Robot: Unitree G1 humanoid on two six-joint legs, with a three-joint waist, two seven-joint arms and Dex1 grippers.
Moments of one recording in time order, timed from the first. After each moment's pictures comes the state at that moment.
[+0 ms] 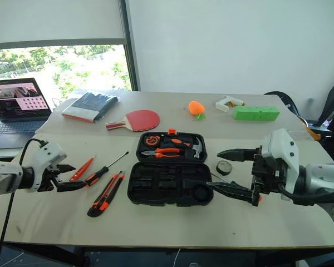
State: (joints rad) left arm -0.36 1.08 0.01 -0.05 -0.33 0.79 -0.95; right arm -0.15 -1.01 -0.43 -0.62 0.88 0.71 0.96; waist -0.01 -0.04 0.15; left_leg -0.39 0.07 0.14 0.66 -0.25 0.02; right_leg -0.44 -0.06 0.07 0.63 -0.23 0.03
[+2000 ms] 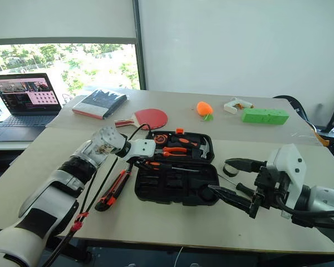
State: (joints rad) left arm -1.12 0.43 -0.49 0.84 0.18 -0.09 -1.27; right arm 0.10 -0.96 -0.58 -0.76 1.00 0.72 0.71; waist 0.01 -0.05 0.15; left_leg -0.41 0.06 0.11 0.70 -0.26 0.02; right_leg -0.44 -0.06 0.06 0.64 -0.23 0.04
